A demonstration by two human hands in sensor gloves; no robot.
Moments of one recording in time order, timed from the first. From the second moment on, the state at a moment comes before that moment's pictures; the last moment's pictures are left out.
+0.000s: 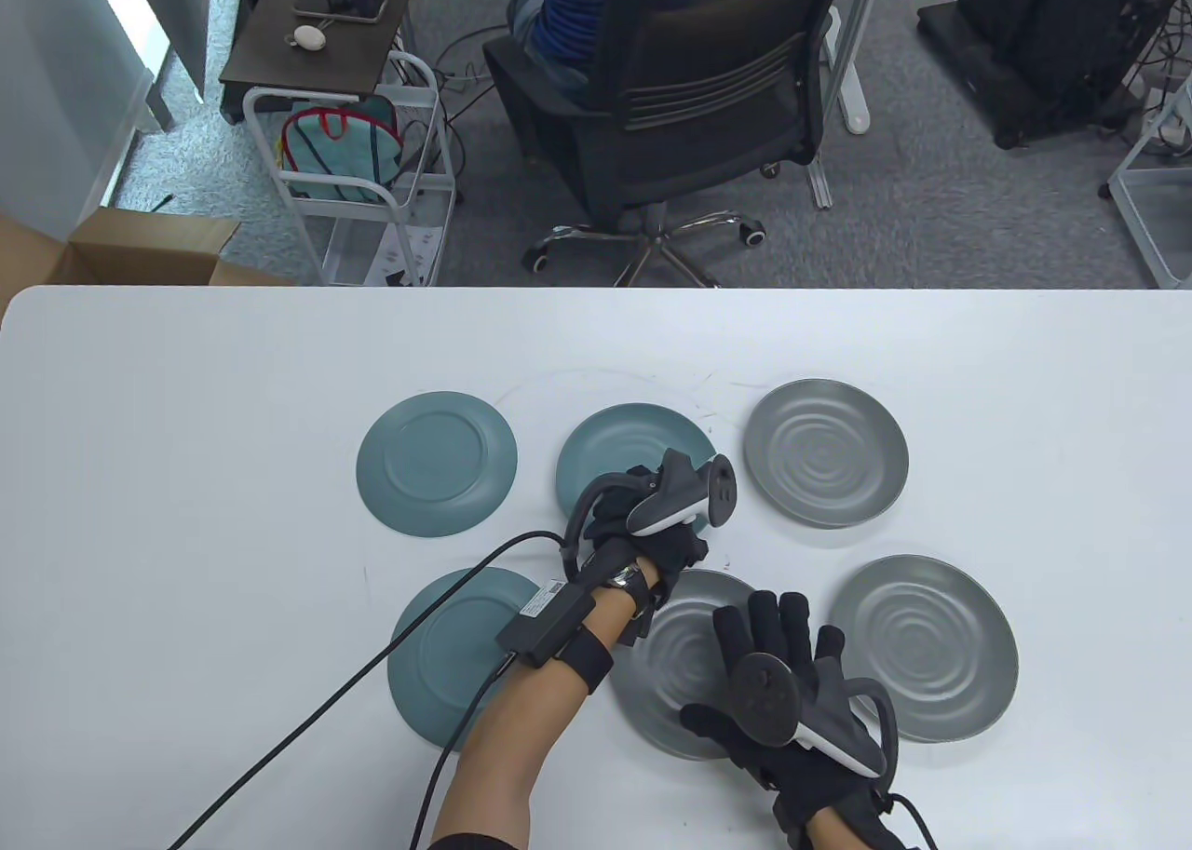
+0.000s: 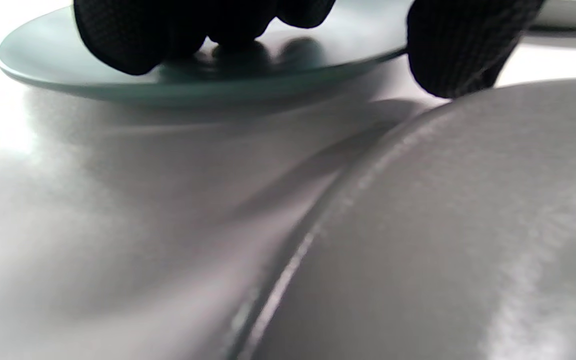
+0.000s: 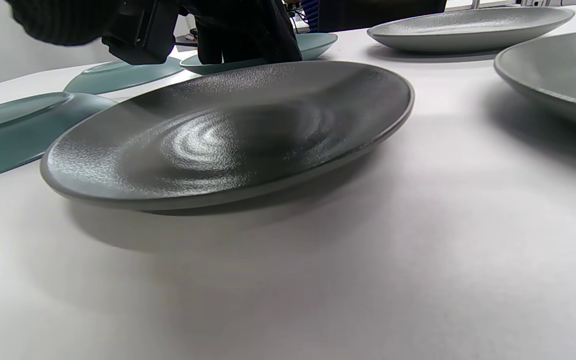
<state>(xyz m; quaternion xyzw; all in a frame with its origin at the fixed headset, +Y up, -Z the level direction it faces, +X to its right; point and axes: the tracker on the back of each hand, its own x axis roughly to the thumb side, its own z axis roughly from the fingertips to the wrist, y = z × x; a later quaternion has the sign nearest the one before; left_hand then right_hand) 0.035 -0.765 -0.337 -0.22 -0.13 -0.05 0.96 0.147 -0.755 -0.149 0.10 0.15 0.98 0.08</state>
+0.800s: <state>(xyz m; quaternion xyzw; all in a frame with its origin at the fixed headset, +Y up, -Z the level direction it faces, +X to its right) 0.015 -0.708 -0.329 -0.17 -0.16 0.14 0.96 0.148 -0.755 -0.148 0.10 0.15 0.98 0.09</state>
